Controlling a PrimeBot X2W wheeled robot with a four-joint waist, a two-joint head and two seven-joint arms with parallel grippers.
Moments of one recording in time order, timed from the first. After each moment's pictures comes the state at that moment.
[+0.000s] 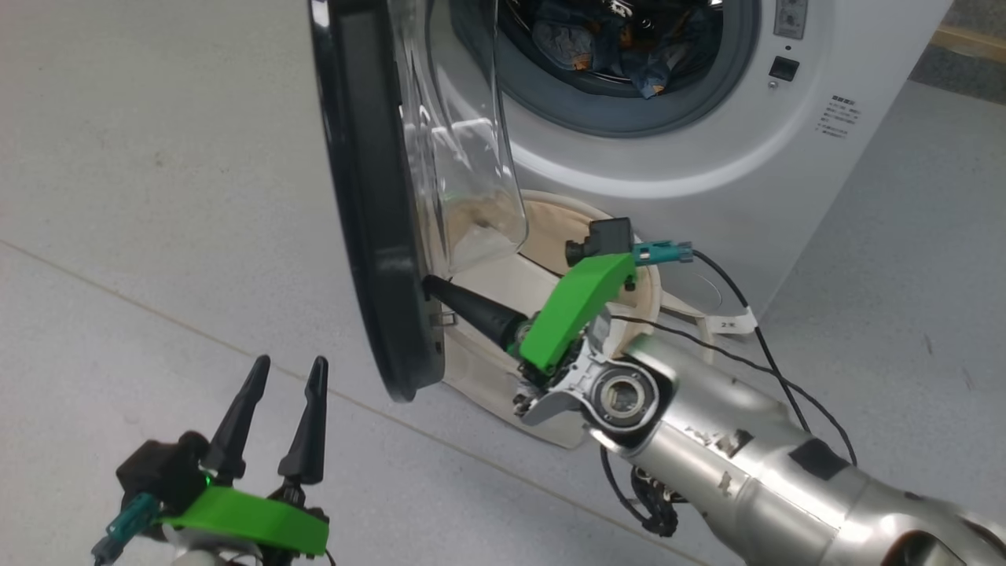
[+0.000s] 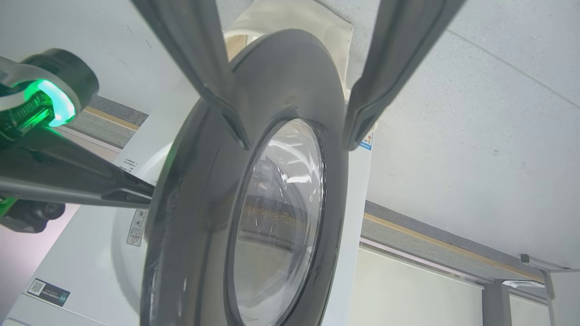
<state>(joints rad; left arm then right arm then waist) -0.17 0.18 -0.17 0.24 -0.45 -0.12 -0.25 -0.89 -0.07 1.06 0.58 1.88 0.12 0.08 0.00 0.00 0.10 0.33</state>
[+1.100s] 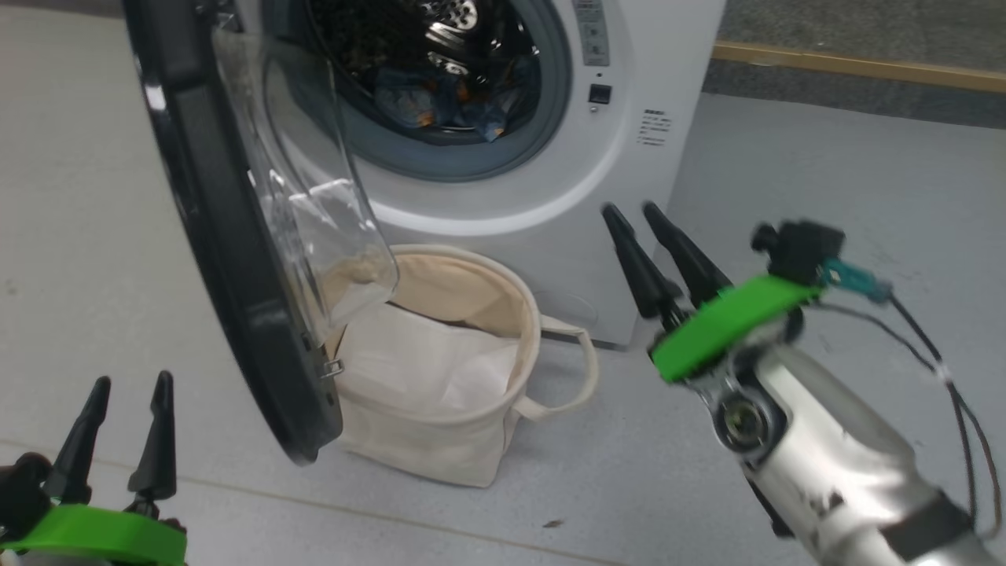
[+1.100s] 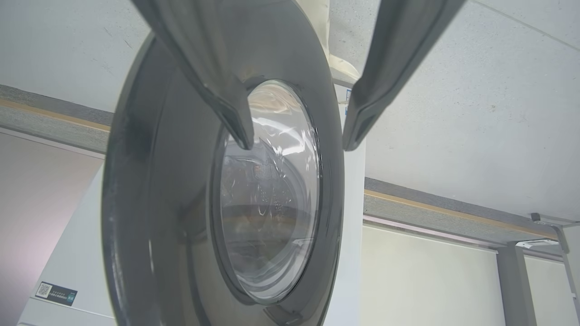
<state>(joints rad) -0.12 0.35 -0.01 0.26 -0.51 -0.12 -0.24 -0.69 -0.21 0.69 0.51 1.05 0.12 -0.25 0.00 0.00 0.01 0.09</state>
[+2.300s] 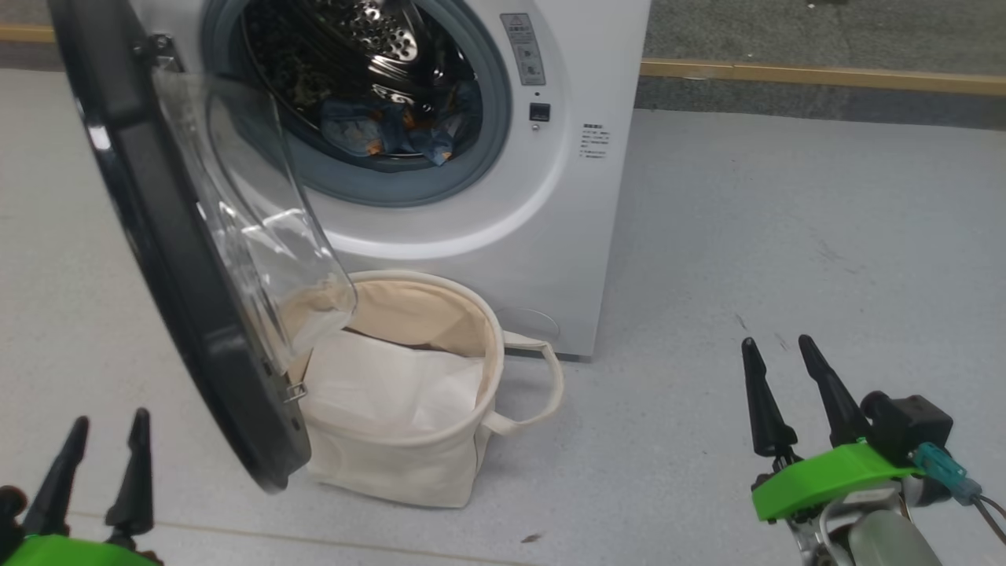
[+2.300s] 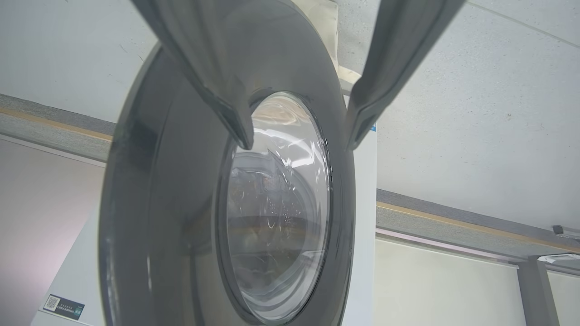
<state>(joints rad) -0.05 0.41 0.01 0.28 -0.58 -0.12 -0.23 -0.16 -0.09 0.08 0.29 0.28 0.12 -0.25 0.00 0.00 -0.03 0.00</state>
